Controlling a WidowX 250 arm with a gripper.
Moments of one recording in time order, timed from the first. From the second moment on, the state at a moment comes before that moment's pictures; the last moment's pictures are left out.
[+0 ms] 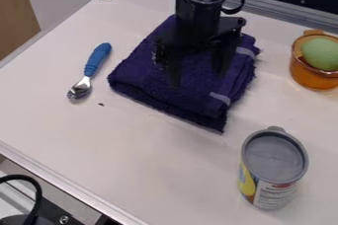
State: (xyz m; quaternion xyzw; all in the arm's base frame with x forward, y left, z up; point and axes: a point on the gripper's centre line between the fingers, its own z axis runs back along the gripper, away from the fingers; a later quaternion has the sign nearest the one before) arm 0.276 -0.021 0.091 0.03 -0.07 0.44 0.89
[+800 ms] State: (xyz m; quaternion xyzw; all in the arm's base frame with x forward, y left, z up) arm 0.311 0.032 0.081 0.12 -0.09 0.24 0.96
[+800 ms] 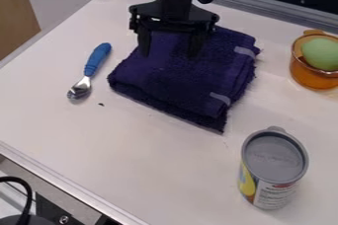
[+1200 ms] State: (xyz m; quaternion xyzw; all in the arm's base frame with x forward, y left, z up) arm 0.333 0.040 0.068 0.10 -0.10 0.13 0.98
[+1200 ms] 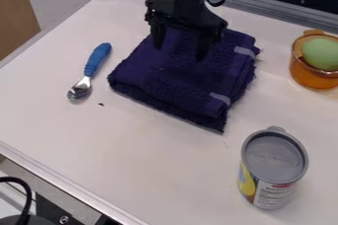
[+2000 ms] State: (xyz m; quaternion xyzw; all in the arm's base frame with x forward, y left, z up) arm 0.355 0.032 0.037 0.06 -0.07 0.04 0.99
